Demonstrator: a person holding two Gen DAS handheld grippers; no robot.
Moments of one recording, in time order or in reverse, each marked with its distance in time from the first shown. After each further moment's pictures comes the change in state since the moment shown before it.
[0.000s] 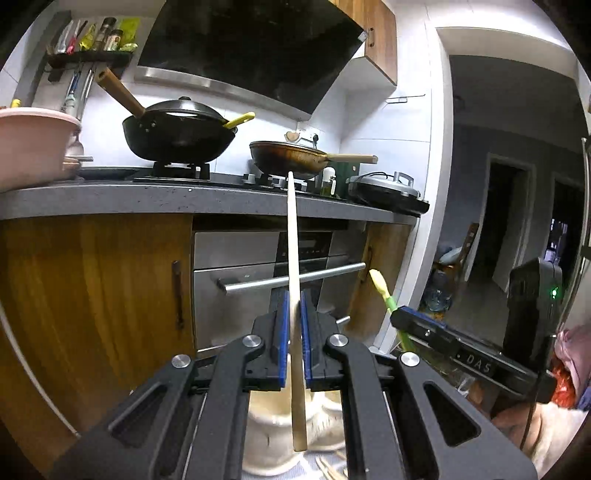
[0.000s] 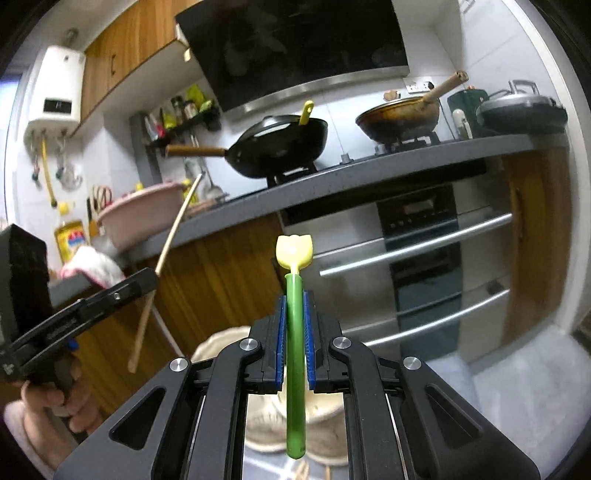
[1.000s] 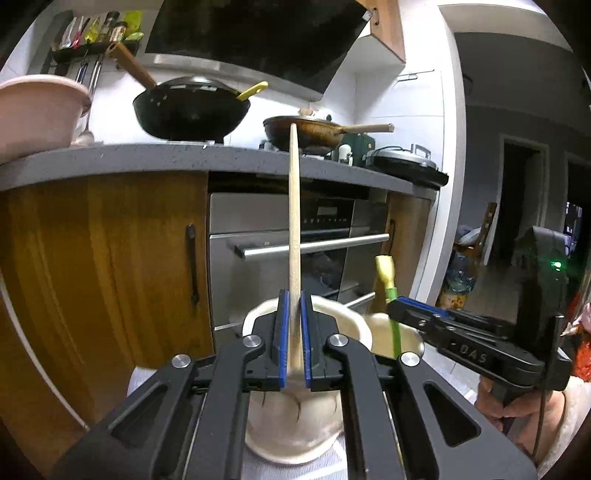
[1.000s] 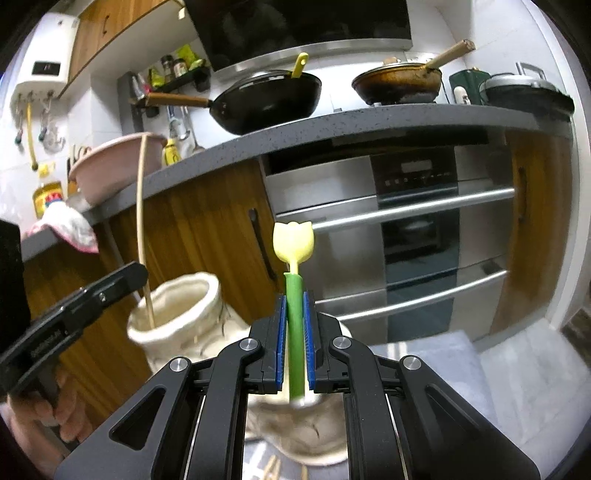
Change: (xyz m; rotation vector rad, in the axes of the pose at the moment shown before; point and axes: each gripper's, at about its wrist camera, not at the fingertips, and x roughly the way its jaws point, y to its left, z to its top) left arm 0.016 0.014 -0.072 0.041 0.041 0.088; right arm 0.031 -0.002 -0.055 -0.093 0.119 -0.099
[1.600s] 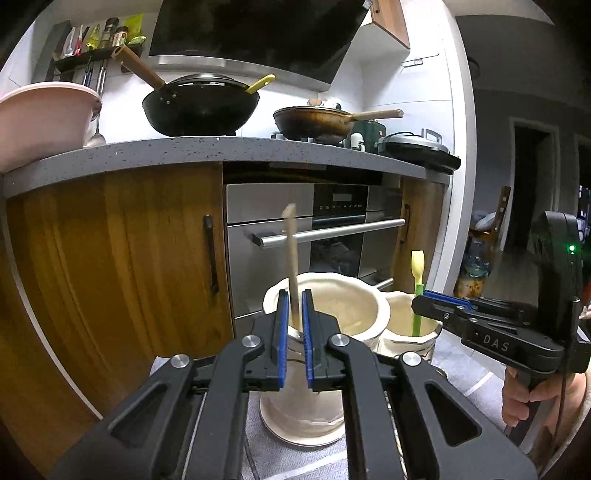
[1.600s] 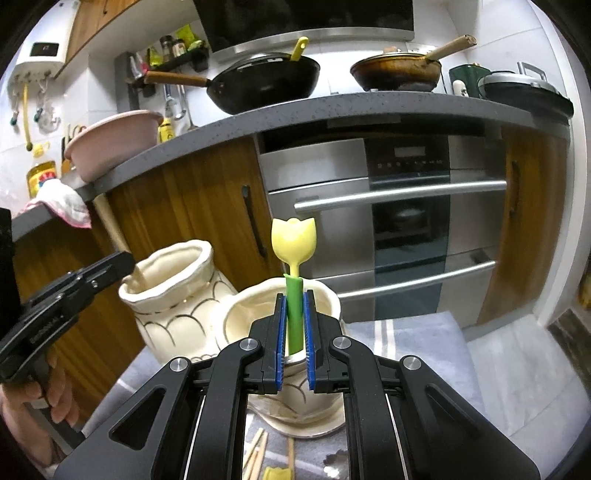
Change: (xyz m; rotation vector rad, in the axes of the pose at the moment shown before) left arm -0.005 -0.001 -0.007 0.049 0.023 0.069; right arm 0.001 -0.003 -0.007 -0.019 0.058 -0.030
